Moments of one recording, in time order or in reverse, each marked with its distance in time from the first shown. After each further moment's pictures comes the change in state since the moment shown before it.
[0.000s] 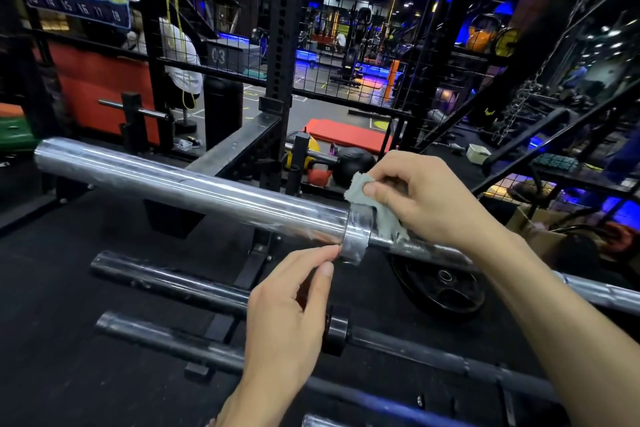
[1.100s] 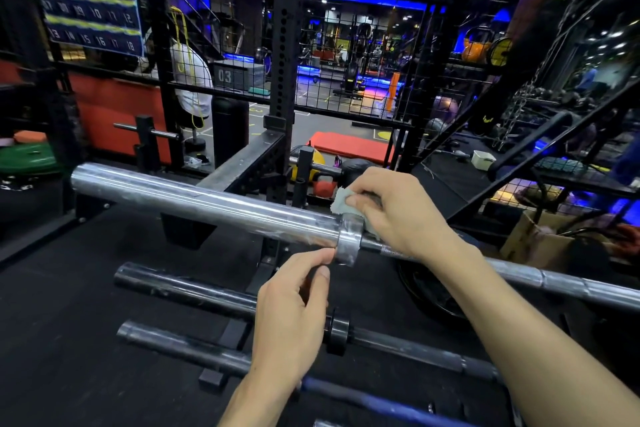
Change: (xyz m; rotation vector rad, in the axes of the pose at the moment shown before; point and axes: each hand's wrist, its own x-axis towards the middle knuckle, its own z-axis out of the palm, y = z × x) left_hand -0.002 0.012 0.000 0.020 -0.037 -0.096; right_hand -0.005 -0.017 0.012 -0.022 0.080 0.005
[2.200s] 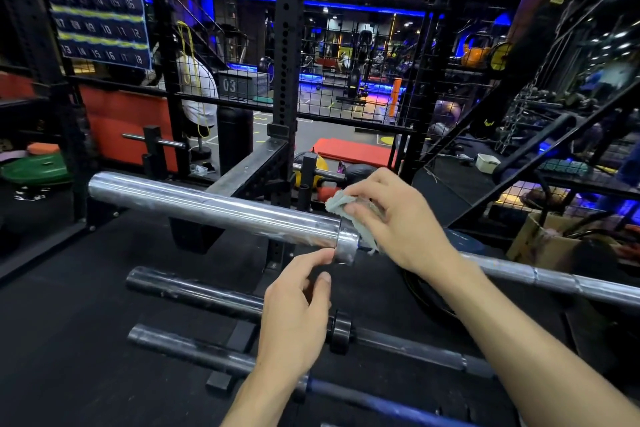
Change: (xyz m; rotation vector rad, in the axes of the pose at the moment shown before) left_hand -0.003 0.007 -0.003 0.028 -0.034 -0.056; right_hand -0.018 -0.009 0.000 0.066 0.091 0.013
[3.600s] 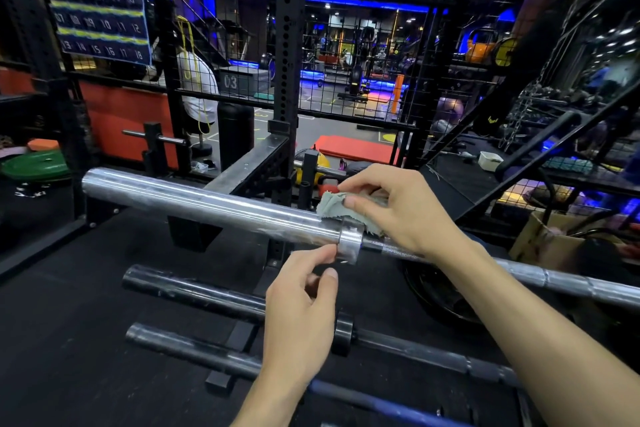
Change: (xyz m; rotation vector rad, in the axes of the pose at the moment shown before) left_hand 0.000 0.004 0.009 -0.153 0.055 0.023; right_hand 0.017 0.009 -0.005 0.142 -0.053 0.027
